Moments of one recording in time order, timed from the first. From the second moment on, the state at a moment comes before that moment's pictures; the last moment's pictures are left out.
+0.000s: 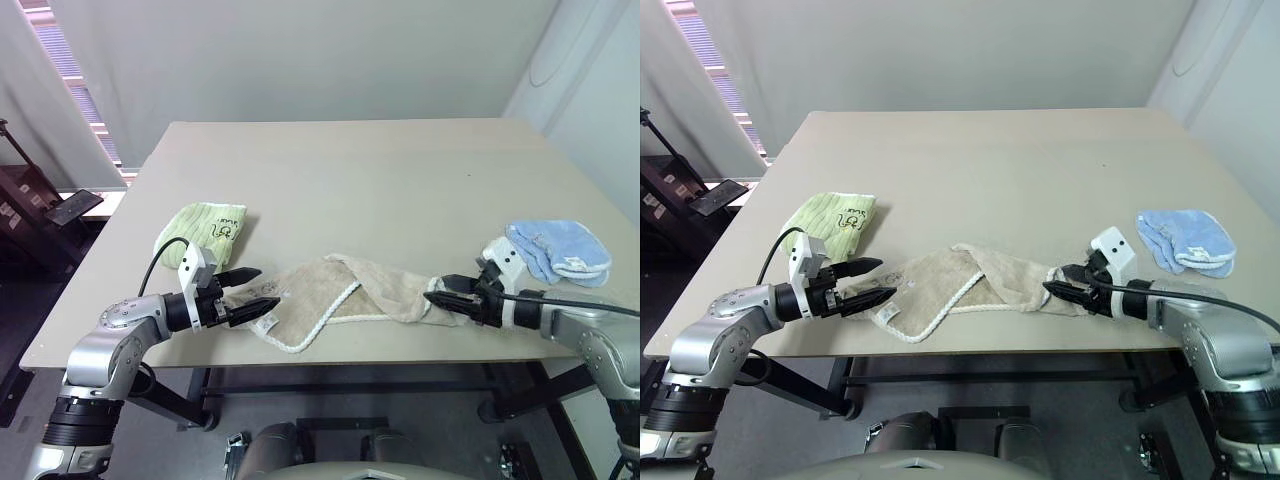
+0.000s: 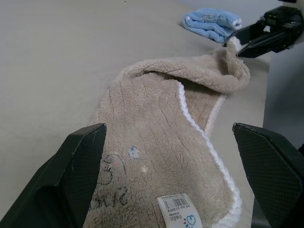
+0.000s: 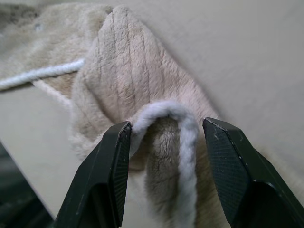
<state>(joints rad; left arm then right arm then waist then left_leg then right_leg) -0.12 0.61 0.07 -0.10 -0.58 0.48 -1.02 -0.16 -0.85 -0.08 -0.18 0.49 0.74 0.87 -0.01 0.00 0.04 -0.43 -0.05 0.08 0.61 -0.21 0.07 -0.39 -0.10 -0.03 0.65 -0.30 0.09</state>
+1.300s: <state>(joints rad) -0.08 0.61 0.11 -0.16 -0.60 0.50 -0.96 -0.39 -0.94 0.06 0.21 0.31 0.46 1.37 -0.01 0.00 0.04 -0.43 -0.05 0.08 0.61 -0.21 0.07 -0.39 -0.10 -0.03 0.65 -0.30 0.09</state>
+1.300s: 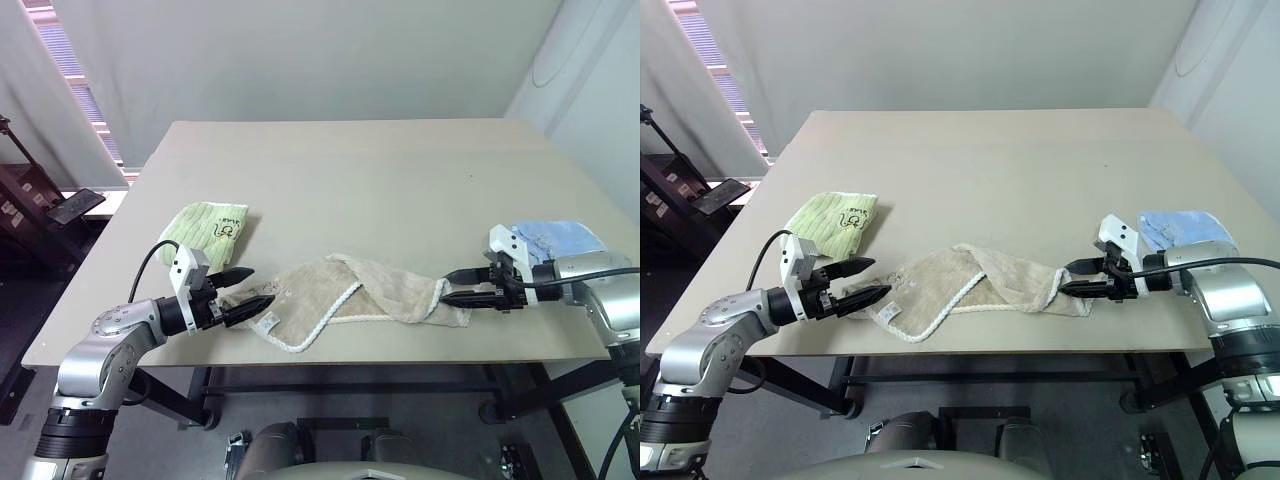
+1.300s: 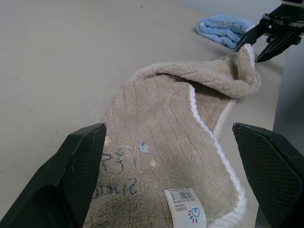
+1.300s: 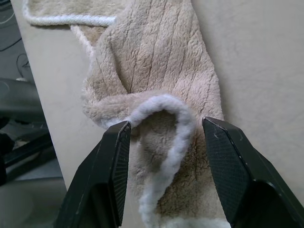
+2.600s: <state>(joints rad) -0.04 0.68 -0.05 -0.26 -0.42 0.31 -1.06 -0.58 -0.72 -0.23 0.11 0.54 0.69 0.94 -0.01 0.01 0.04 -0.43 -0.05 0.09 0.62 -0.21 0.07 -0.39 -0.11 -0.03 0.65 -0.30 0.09</state>
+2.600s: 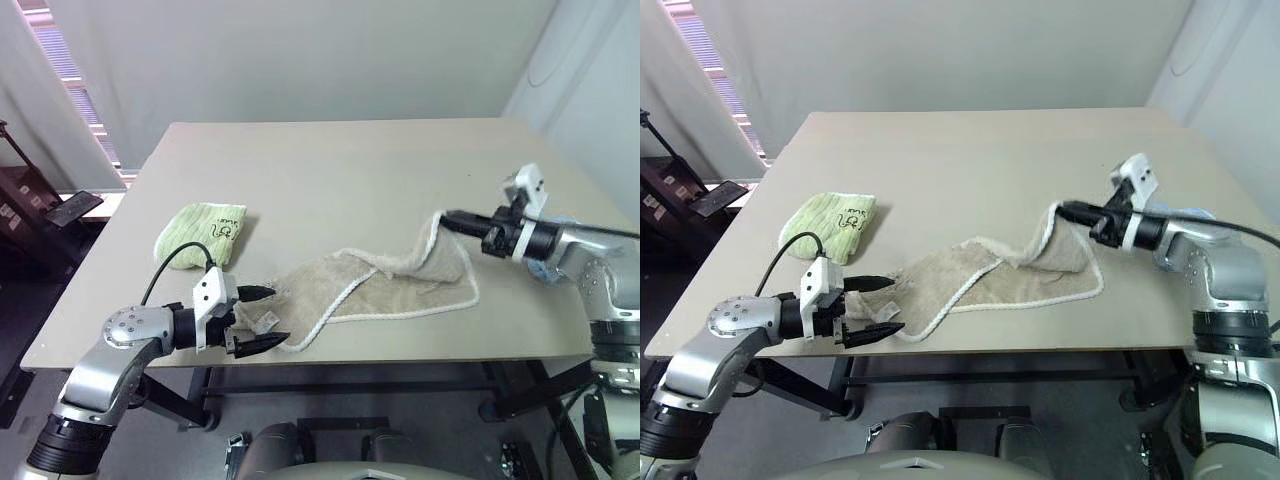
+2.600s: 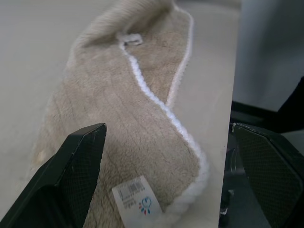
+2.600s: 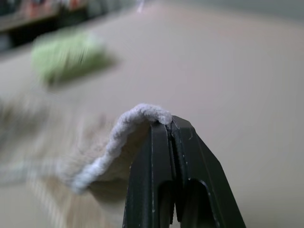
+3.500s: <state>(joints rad) -0.21 0.55 -0.18 -0.03 -0.21 0.06 -1.05 -0.96 -0.55 -0.24 0.10 0.57 0.70 0.55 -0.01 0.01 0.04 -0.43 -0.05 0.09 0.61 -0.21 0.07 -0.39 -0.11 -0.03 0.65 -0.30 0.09</state>
